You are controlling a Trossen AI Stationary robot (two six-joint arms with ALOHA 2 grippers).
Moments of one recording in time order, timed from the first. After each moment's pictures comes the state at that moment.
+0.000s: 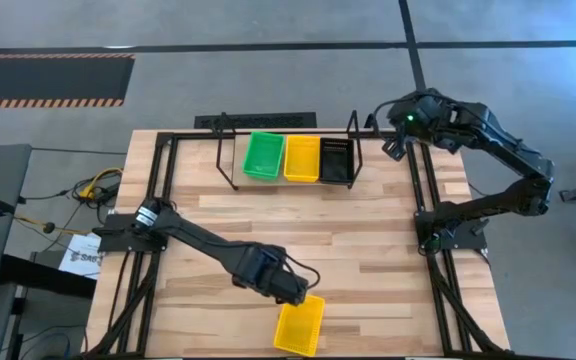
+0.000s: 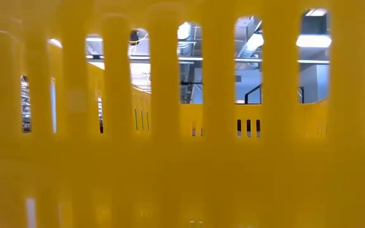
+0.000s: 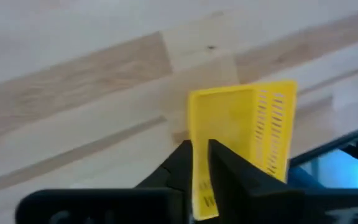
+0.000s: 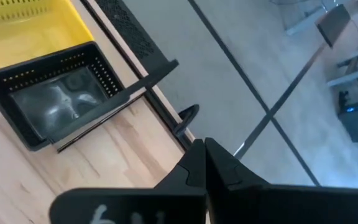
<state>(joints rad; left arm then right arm) -0.43 2.07 1.97 -1.20 -0.04 -1.71 -0.44 1.19 1.58 -1.31 0.60 -0.05</state>
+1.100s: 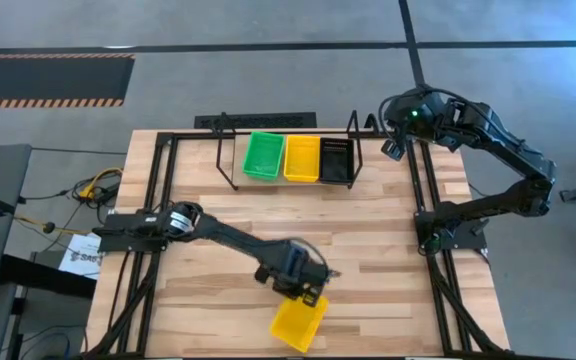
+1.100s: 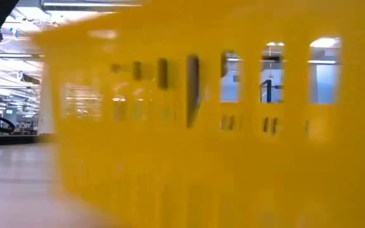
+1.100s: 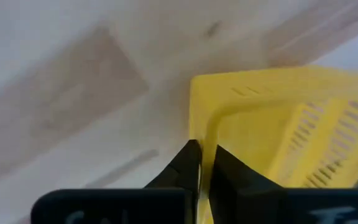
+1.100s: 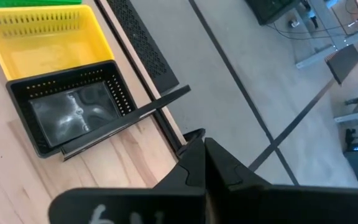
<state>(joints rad) -0.30 2.29 1.96 -1.04 0.27 -1.39 -0.45 1.18 1.58 -1.22 0.52 -0.22</state>
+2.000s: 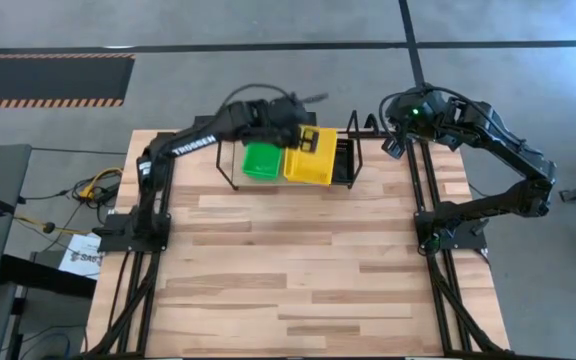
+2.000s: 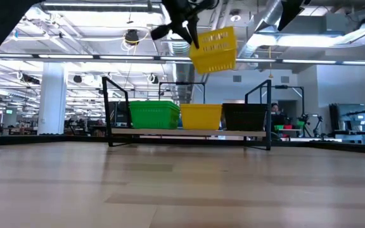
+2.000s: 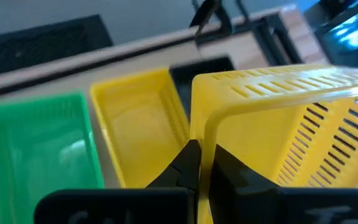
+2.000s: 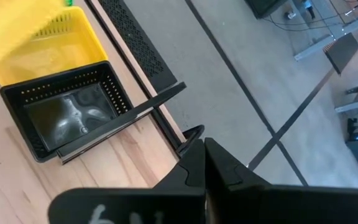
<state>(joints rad) 0.30 2.00 2.23 -1.12 -0.23 -0.84 -0.47 1.18 1.58 -1.22 0.52 -0.18</state>
